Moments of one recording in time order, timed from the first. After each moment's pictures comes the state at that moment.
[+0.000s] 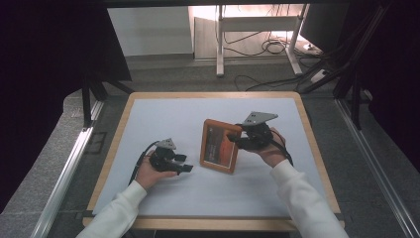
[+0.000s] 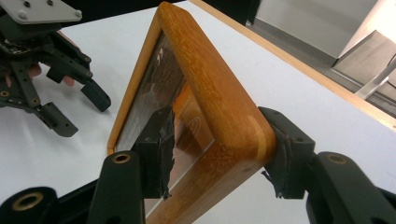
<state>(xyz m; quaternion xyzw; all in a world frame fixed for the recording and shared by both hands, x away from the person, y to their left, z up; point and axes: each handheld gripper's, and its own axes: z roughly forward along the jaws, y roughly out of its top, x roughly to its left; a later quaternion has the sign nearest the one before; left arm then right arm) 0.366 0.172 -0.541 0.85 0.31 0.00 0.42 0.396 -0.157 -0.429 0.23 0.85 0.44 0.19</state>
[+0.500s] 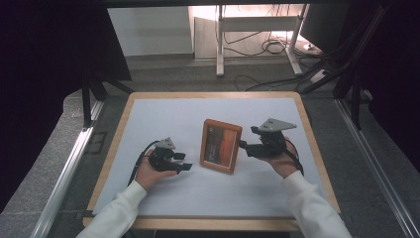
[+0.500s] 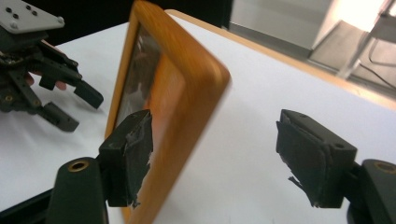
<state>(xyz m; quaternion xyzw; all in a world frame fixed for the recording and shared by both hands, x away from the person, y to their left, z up) 0.363 0.172 -0.538 0.85 0.32 0.03 0.42 0.367 -0.193 -0.432 0.30 0.81 0.46 0.20</state>
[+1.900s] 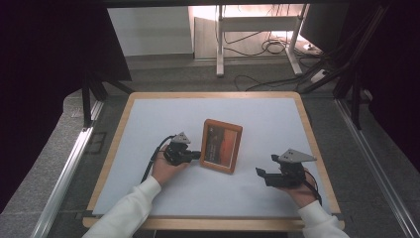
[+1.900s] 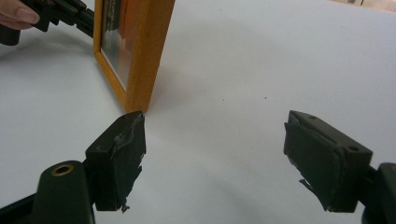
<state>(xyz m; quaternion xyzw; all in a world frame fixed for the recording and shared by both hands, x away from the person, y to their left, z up) 0.383 0.130 -0.535 0.84 0.33 0.05 0.42 0.315 -0.250 -0.489 0.35 0.81 0.43 0.19</state>
